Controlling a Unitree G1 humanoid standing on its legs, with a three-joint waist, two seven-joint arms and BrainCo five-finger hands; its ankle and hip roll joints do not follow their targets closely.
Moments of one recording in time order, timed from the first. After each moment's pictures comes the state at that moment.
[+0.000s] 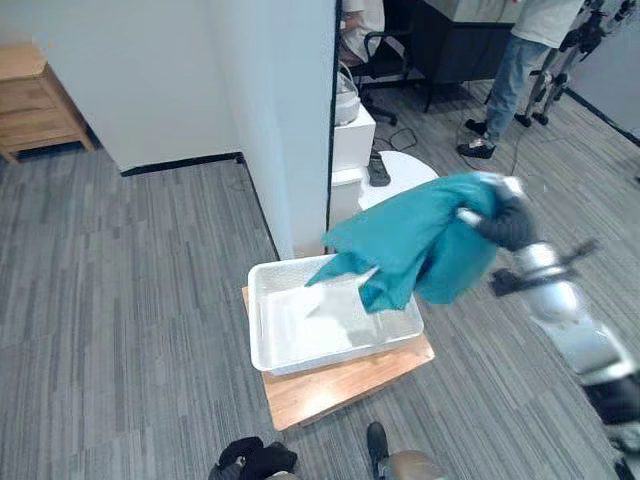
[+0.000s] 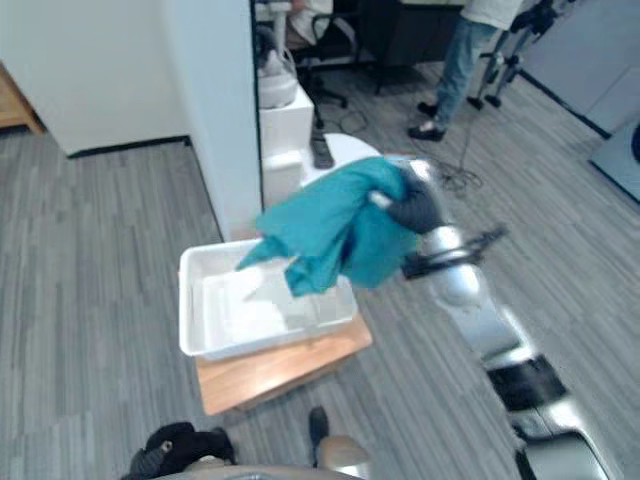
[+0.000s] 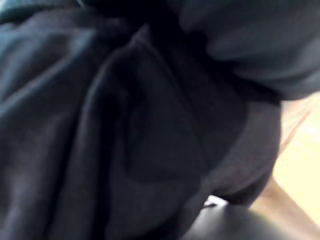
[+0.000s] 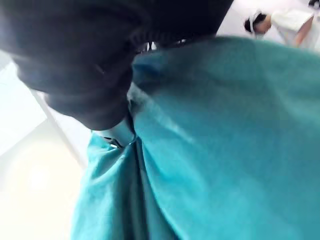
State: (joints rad) left arm 0.07 0.27 -0.18 1.15 0.08 -0.09 0.20; right arm -0.42 -0.65 0.34 -0.09 -0.12 -0.17 -0.22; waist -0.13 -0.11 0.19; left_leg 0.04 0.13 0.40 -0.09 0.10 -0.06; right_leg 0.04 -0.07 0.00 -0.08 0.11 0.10
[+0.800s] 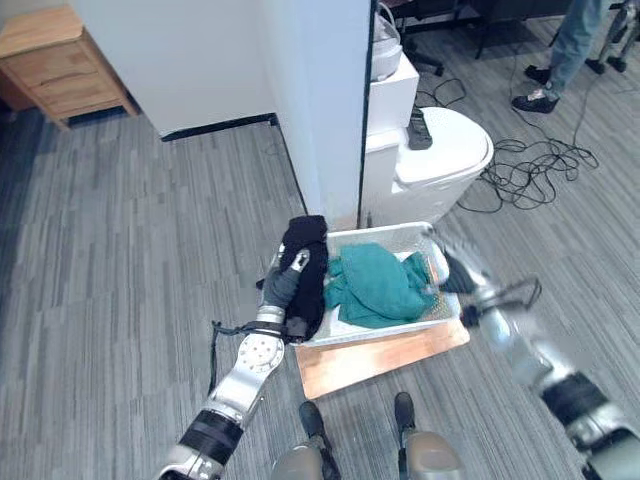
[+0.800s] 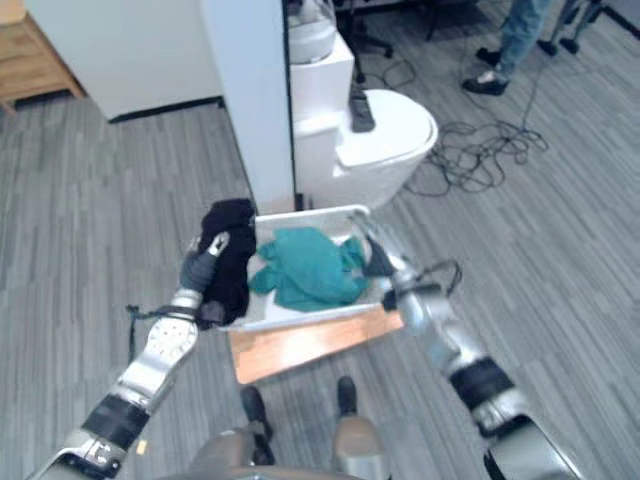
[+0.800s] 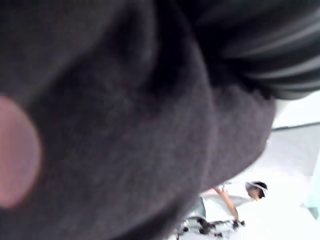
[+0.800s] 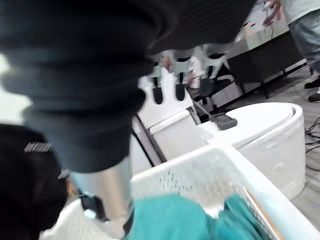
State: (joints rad) left arm -0.18 0.38 -0.36 0.15 -0.14 -0.27 0.18; right arm -0.19 -0.57 0.42 0.24 -0.63 -0.09 -0.28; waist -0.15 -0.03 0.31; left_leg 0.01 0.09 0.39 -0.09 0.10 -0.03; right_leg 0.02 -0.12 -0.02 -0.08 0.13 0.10
